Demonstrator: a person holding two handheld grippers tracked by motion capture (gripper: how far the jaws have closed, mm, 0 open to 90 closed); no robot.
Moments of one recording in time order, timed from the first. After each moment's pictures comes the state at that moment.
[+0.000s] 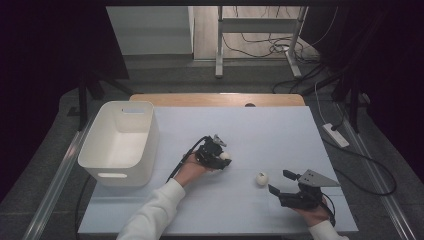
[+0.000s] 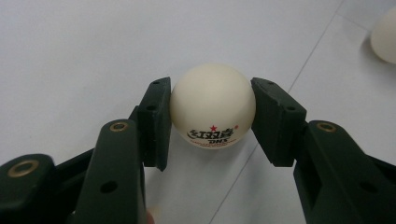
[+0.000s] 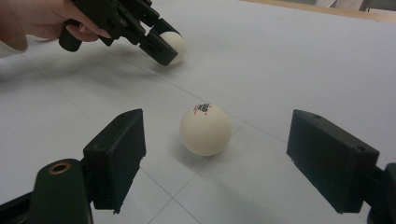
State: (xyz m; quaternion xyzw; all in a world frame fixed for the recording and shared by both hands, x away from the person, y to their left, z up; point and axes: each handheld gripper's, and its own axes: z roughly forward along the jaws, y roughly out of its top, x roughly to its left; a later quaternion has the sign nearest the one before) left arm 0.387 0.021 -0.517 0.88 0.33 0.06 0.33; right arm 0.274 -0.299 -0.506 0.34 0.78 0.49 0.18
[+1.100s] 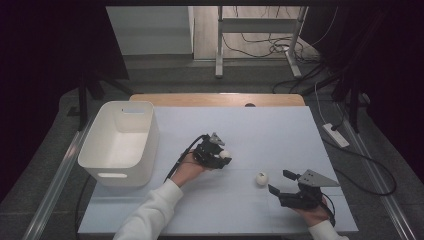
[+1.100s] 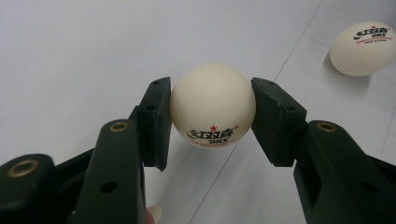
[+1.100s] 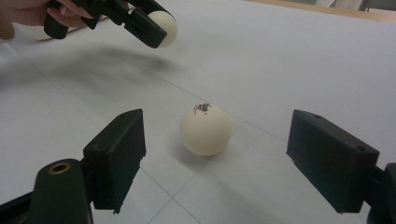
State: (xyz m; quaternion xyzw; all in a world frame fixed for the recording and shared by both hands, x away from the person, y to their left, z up) left arm 0.375 0.027 -0.496 0.88 0.31 0.08 0.36; right arm 0.274 -0.299 -0.506 0.34 0.78 0.49 0.18
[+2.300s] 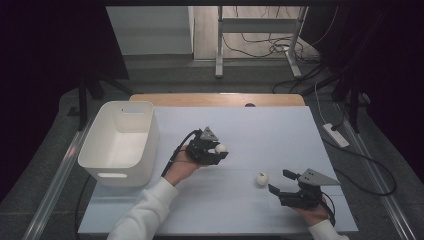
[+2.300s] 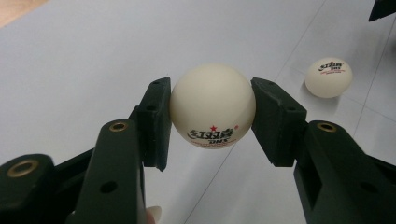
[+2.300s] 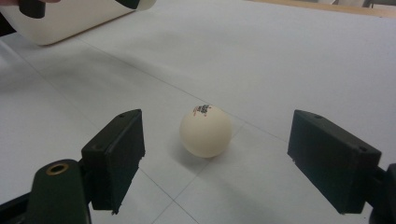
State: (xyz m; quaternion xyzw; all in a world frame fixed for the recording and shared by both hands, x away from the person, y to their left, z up) left arm 0.360 0.046 -0.459 0.86 0.31 0.11 0.39; right arm 0.276 -0.300 -0.506 0.34 0.78 0.50 0.17
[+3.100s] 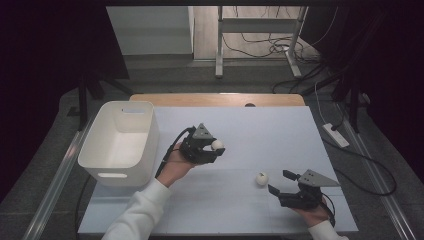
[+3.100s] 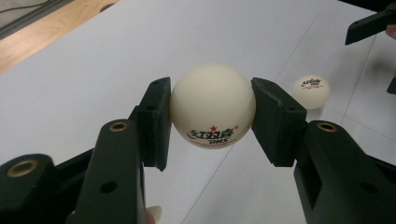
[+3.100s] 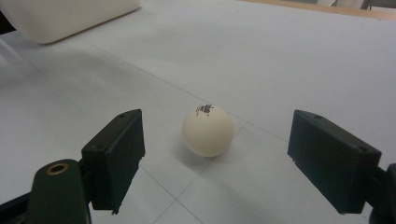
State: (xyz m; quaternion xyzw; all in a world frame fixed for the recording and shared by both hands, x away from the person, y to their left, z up) left arm 0.346 0.061 -0.436 0.85 0.31 0.13 0.42; right arm 0.274 -0.298 -0.505 0.34 0.78 0.50 0.18
